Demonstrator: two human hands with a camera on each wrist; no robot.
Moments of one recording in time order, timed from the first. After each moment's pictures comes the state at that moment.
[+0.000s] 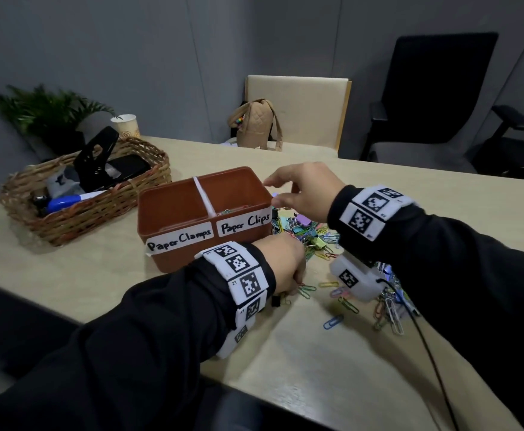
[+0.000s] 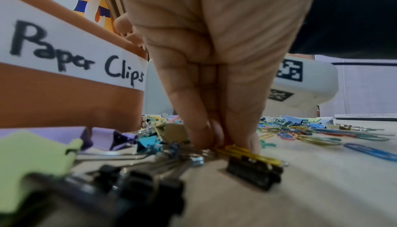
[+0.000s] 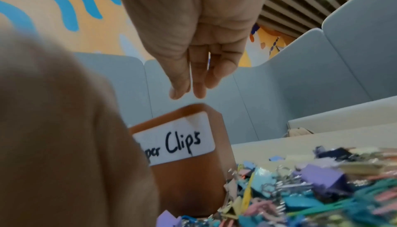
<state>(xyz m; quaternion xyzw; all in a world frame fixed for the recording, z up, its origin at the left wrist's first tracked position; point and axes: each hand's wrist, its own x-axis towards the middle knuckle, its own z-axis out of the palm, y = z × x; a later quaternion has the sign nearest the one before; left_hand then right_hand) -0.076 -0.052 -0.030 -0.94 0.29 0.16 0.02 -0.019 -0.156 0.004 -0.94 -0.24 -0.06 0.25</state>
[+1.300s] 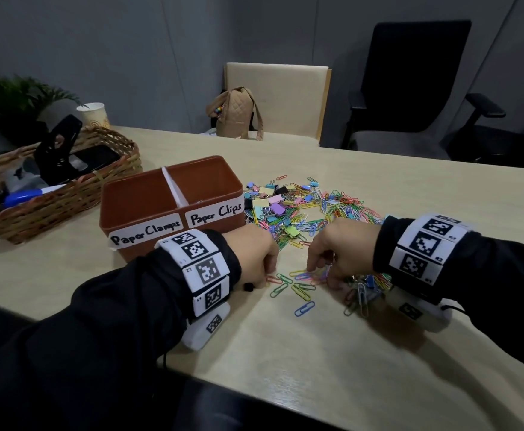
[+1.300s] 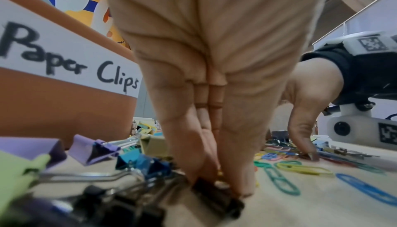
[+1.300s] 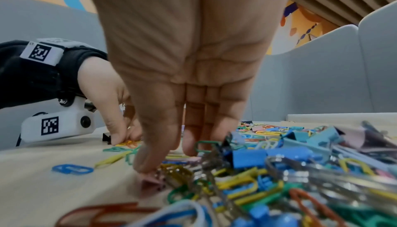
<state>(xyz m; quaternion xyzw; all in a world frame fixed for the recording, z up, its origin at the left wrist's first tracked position) -0.081 -0.052 -0.029 -0.95 0.25 0.20 -0.01 -0.071 -0.241 -0.035 -0.93 -0.31 0.18 0.02</state>
